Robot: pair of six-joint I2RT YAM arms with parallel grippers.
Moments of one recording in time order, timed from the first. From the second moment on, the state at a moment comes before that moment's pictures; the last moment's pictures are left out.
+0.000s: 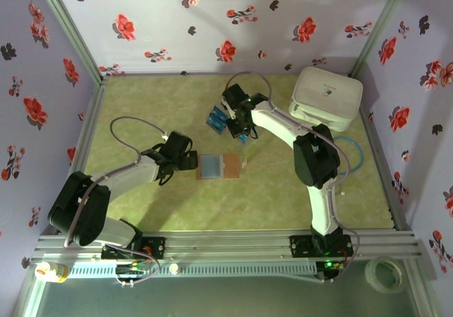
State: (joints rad) left arm -0.59 1.42 0.74 -0.35 -0.30 -0.55; right arm 0.63 2.08 1.74 -0.86 0.09 0.07
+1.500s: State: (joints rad) left arm -0.75 1.52 0.82 -0.40 -0.32 -0.40; right arm 0.63 1.55 0.75 0.15 -0.31 0.80
